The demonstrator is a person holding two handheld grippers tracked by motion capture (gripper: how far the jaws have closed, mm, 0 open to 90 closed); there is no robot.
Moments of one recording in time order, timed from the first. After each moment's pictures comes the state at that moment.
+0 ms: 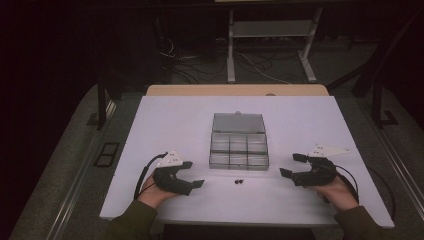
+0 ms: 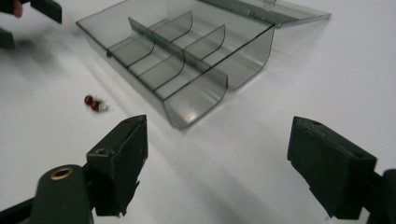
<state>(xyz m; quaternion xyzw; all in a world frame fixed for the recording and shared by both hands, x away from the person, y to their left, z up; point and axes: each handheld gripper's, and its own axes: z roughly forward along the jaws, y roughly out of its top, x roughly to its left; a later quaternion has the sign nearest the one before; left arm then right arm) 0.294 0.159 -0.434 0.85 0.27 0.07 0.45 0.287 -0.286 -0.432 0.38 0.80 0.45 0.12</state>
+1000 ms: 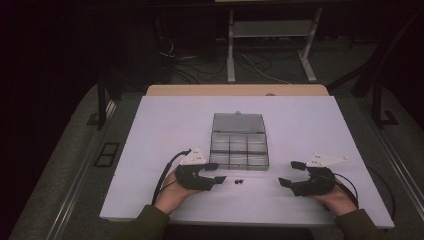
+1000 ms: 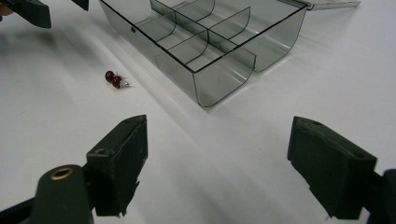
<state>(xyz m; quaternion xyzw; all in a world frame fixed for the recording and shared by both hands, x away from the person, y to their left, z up) 0.297 0.096 -0.423 0.85 0.22 0.04 0.47 0.272 -0.280 -0.439 0.36 0.81 0.45 0.12</state>
